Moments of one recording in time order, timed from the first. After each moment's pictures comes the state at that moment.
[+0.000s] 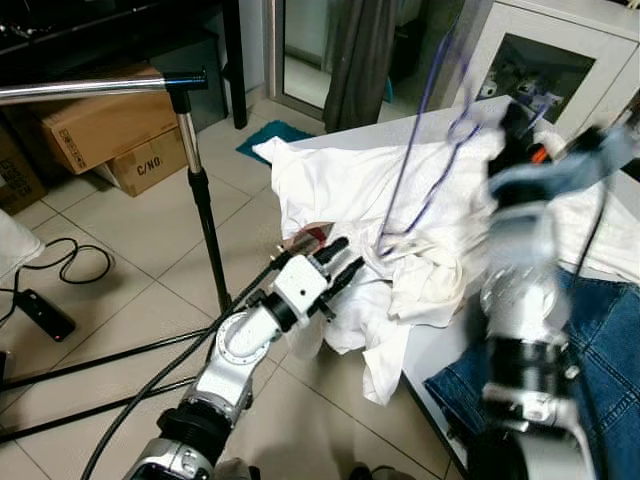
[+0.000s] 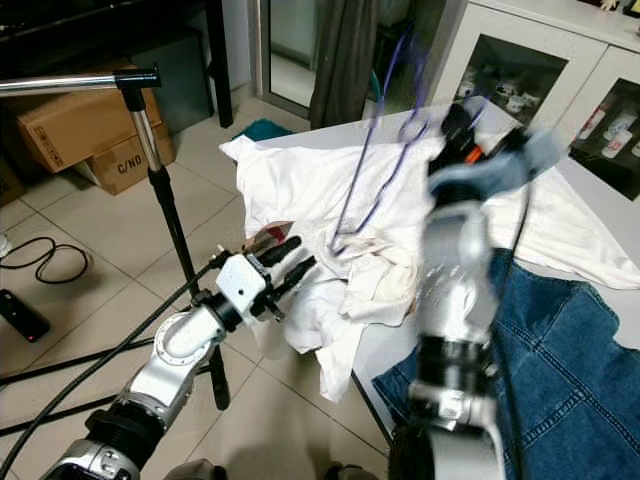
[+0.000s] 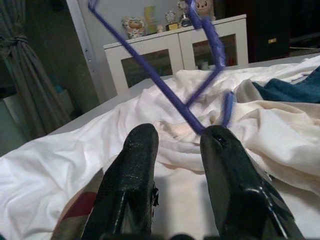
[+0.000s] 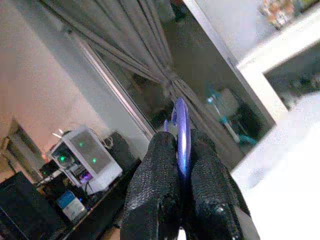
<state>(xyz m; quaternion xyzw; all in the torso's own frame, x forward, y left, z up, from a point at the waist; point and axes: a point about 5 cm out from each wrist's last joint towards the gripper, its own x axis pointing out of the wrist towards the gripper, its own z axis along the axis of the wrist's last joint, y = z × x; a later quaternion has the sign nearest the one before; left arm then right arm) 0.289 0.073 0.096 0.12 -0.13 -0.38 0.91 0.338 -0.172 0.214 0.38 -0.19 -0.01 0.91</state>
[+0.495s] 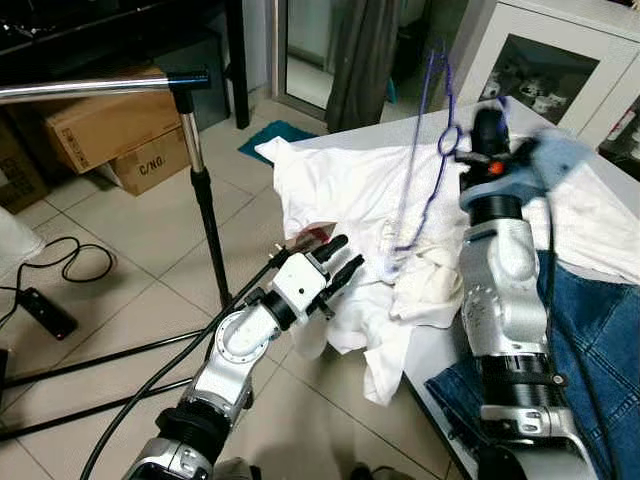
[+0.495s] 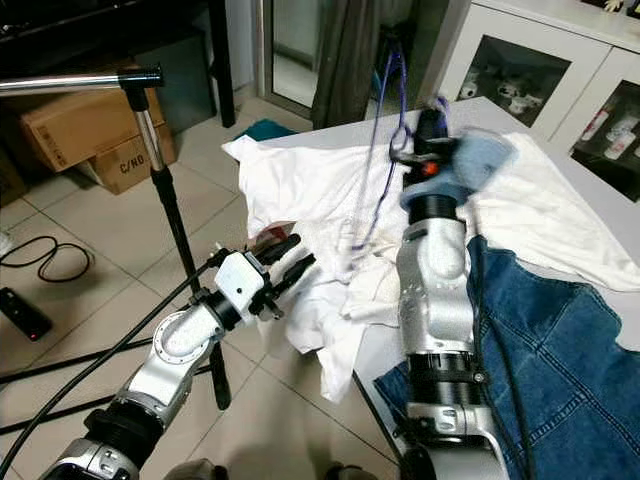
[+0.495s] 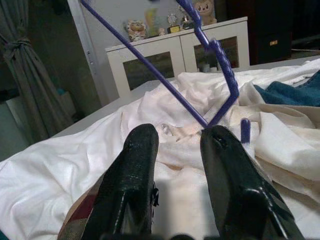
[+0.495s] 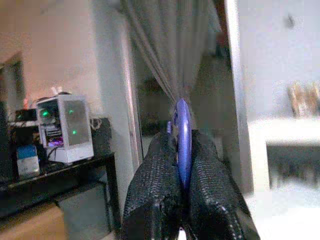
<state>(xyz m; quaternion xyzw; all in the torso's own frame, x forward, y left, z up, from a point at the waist) 0.289 0.073 0.097 0.12 -0.13 -0.38 0.91 0.328 -0.142 0.217 0.10 -0.26 0.02 0.96</state>
